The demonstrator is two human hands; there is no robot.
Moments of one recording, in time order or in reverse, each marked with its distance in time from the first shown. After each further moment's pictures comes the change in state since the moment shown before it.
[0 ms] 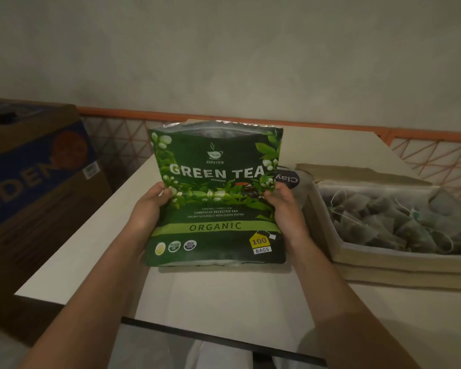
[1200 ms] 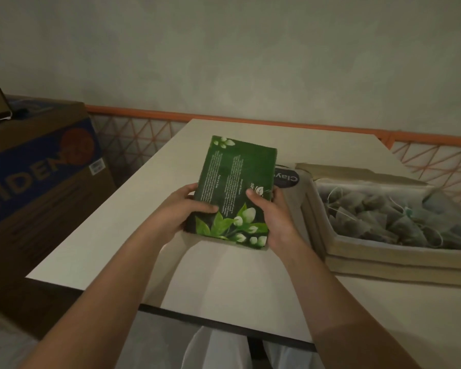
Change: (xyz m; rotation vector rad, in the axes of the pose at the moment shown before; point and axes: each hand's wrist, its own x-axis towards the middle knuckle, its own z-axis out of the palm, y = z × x) left_hand -0.028 0.008 0.038 0.148 -0.154 -0.102; right_hand -0.013 0.008 0.017 0.220 0.002 0.128
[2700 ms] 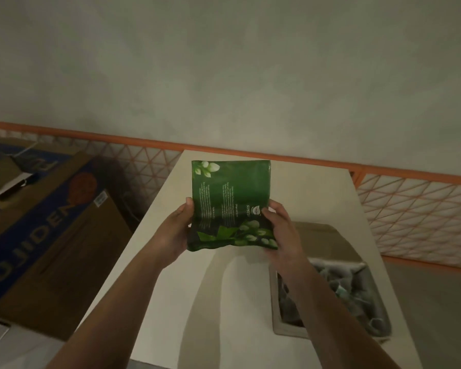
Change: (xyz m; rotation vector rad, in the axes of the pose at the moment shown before) left_hand -0.009 0.203 0.028 -0.263 -0.105 -0.072; right_hand 0.000 -0.237 0.053 0.120 0.128 0.207
